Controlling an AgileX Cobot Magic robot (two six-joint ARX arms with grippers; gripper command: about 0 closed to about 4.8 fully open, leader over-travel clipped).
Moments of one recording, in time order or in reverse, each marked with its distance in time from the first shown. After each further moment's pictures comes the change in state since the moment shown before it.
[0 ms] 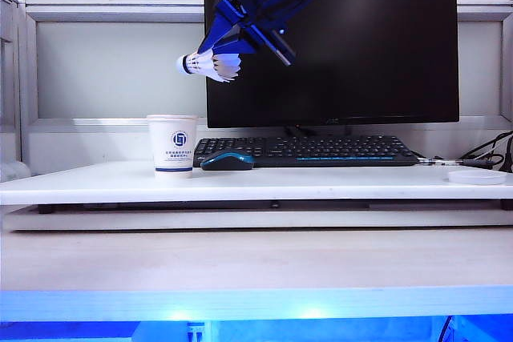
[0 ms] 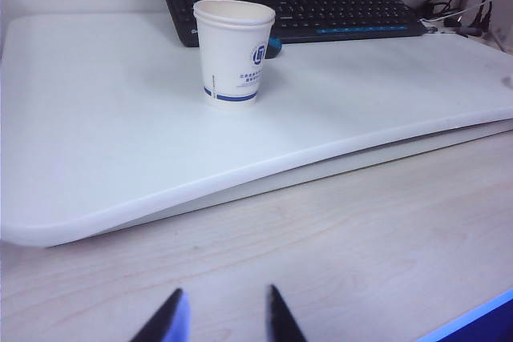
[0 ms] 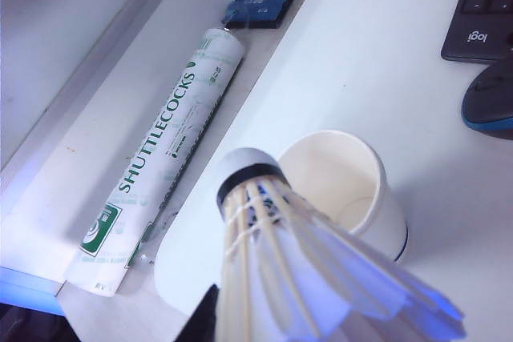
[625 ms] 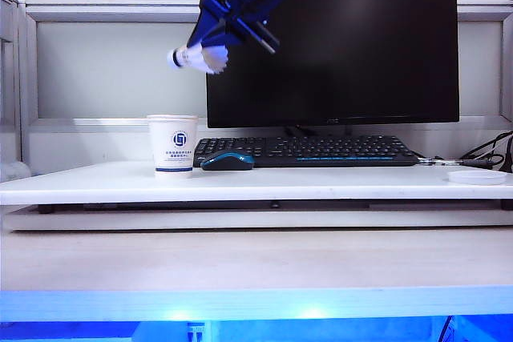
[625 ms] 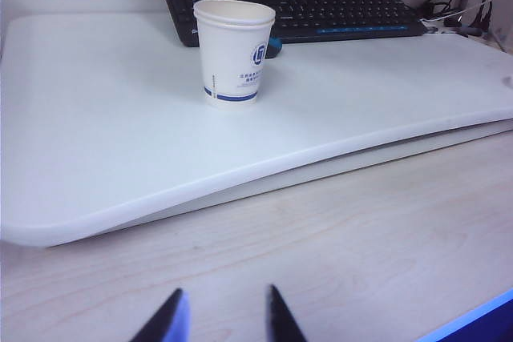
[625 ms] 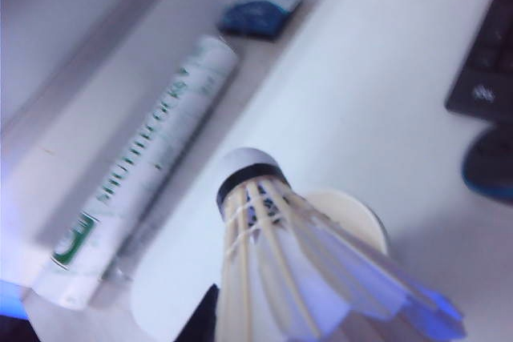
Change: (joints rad) left arm 0.000 0.000 0.000 0.000 0.000 0.000; right arm 0.006 0.146 0.293 -0.193 0.010 -0.104
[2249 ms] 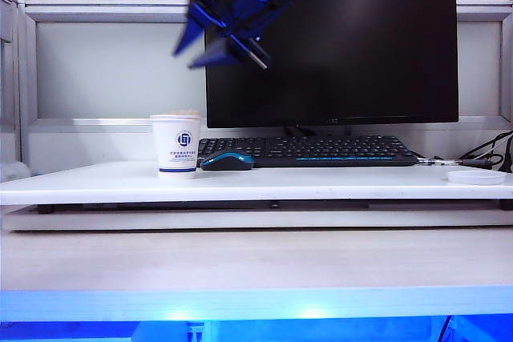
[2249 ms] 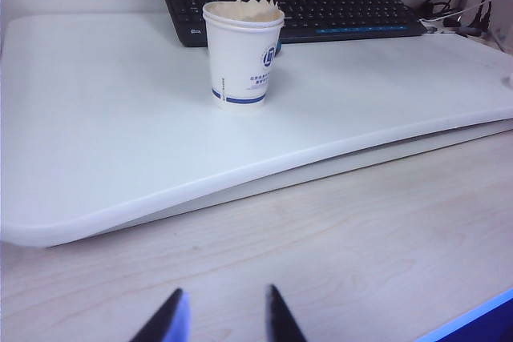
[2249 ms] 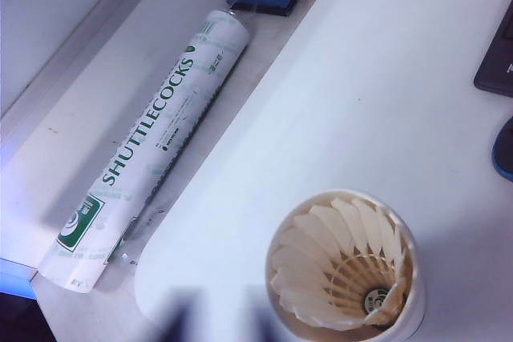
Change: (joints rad) left arm 0.000 0.000 0.000 0.000 0.000 0.000; right arm -0.001 0.042 0.005 0.022 -0.053 -0.005
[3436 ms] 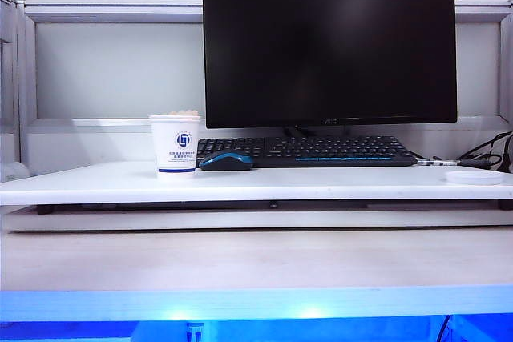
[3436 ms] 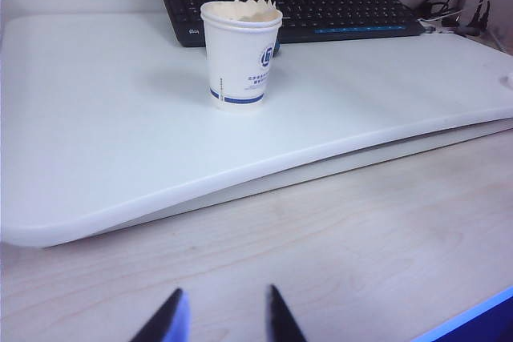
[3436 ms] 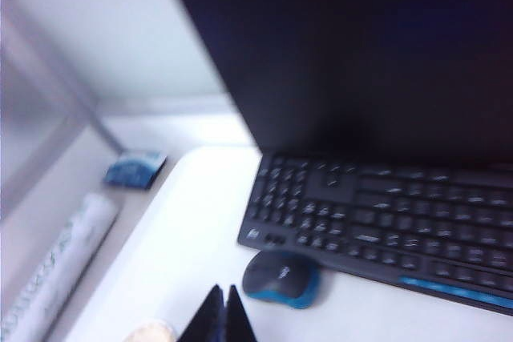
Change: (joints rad) left arm 0.000 0.000 0.000 0.000 0.000 0.000; right arm -0.298 -0.305 0.000 -0.108 0.124 -0.048
